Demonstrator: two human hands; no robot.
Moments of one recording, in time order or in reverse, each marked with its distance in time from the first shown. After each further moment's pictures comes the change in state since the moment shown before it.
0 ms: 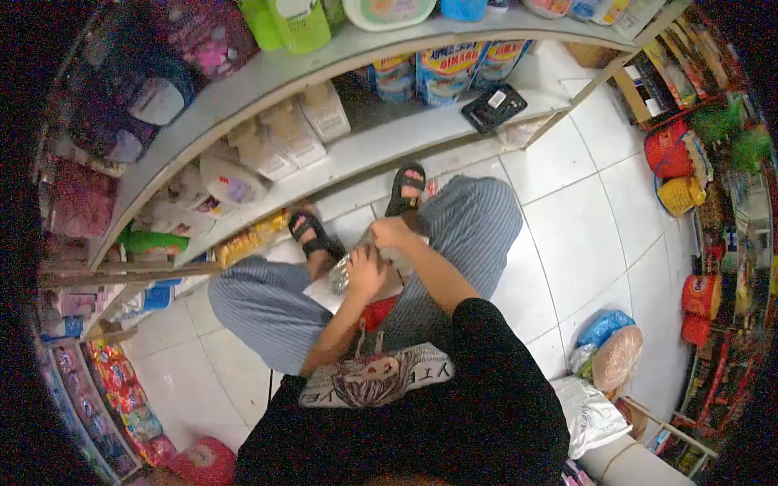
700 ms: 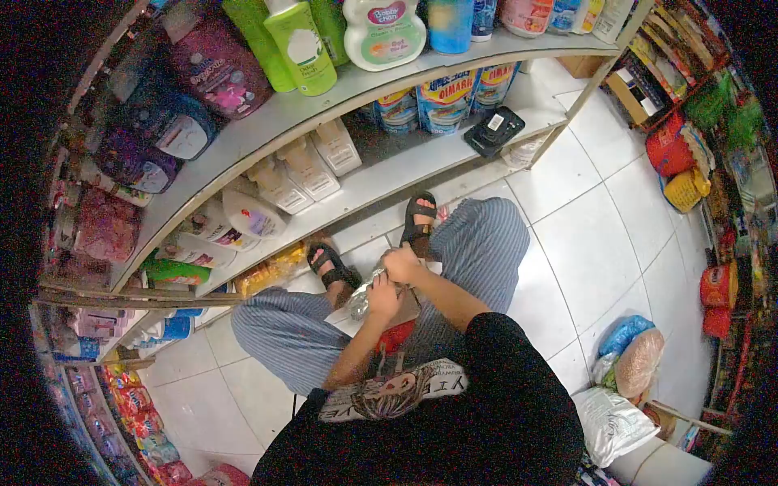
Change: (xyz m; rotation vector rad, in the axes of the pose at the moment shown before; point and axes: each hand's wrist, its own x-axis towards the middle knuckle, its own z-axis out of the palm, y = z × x) left_hand 0.004 -0.004 0.007 0.095 -0.193 0.043; right_hand -0.011 -0.024 0.003 -0.374 0.092 -0.083
